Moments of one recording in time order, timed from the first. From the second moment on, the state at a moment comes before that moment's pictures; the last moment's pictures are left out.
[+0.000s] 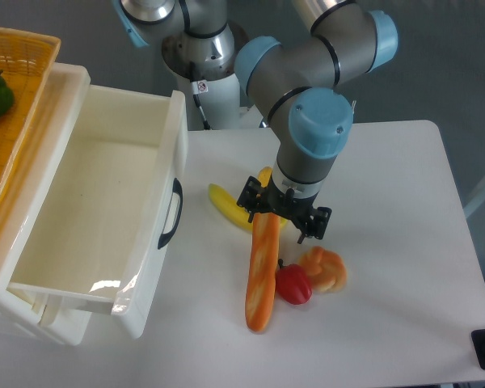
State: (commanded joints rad) arm 2.51 -1.93 -1.53 -1.30 1.45 0.83
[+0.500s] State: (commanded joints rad) arm 2.50 -1.98 -1.62 -1.25 1.47 0.83
